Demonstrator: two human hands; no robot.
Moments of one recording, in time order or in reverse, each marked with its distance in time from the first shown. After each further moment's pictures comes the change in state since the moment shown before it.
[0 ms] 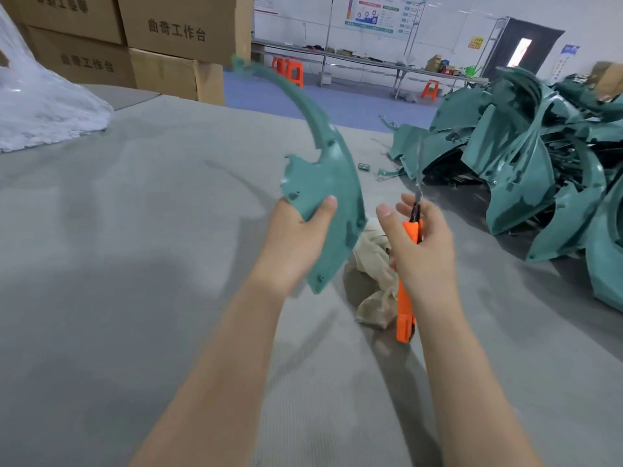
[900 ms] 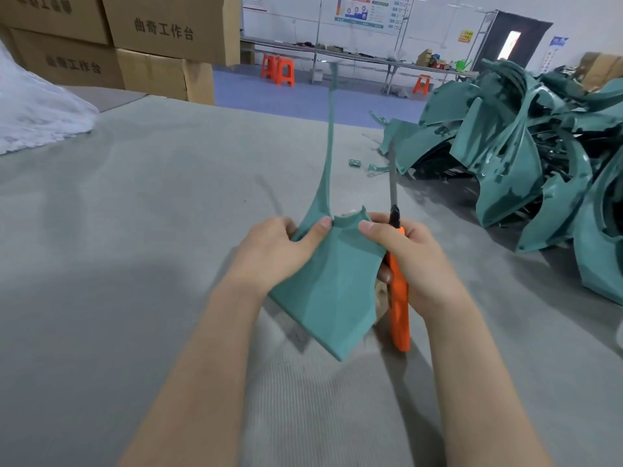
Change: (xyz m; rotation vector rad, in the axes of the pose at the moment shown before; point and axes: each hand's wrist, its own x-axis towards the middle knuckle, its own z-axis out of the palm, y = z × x) left_hand 0.011 -0.028 -0.017 0.773 -0.151 -0.093; right_hand 0.003 -0.001 -0.016 0.295 -0.411 0.226
